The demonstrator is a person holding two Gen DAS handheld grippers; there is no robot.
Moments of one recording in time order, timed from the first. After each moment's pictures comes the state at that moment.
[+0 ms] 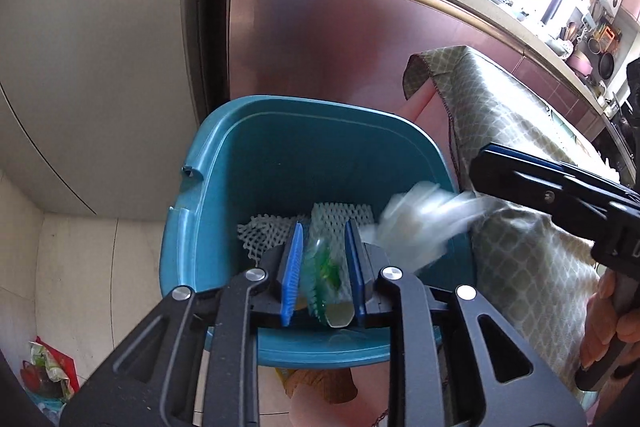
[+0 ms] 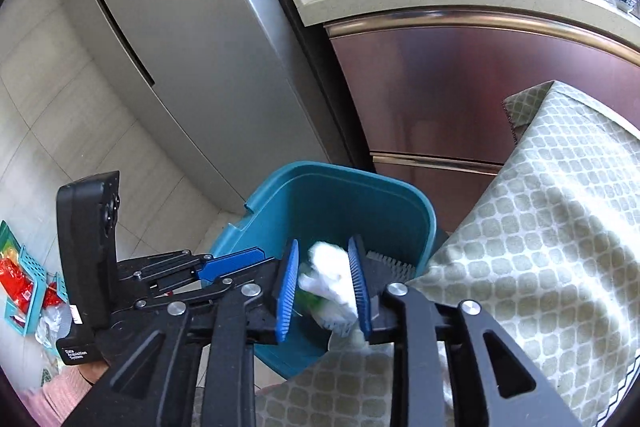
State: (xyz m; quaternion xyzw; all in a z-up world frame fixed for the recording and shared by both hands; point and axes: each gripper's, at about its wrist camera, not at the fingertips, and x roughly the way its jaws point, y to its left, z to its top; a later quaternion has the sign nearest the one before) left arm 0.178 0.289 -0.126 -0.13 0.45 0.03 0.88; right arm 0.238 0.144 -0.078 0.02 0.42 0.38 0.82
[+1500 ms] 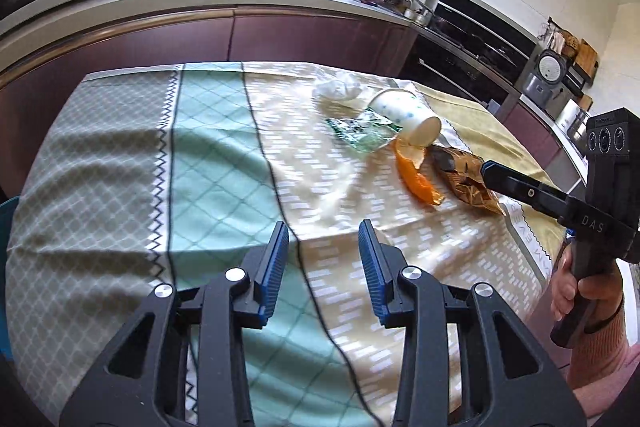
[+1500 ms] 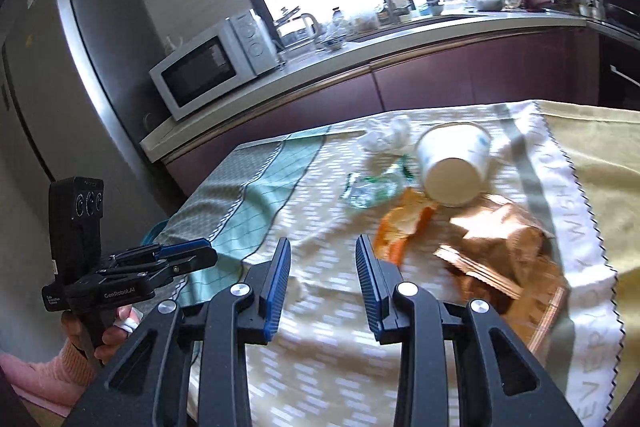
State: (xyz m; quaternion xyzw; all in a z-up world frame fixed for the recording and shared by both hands) left arm 0.124 -0.050 -0.056 -0.02 0.39 -0.32 0.86; right arm 0.050 -0.255 -0.045 0.17 0.30 0.10 0.93
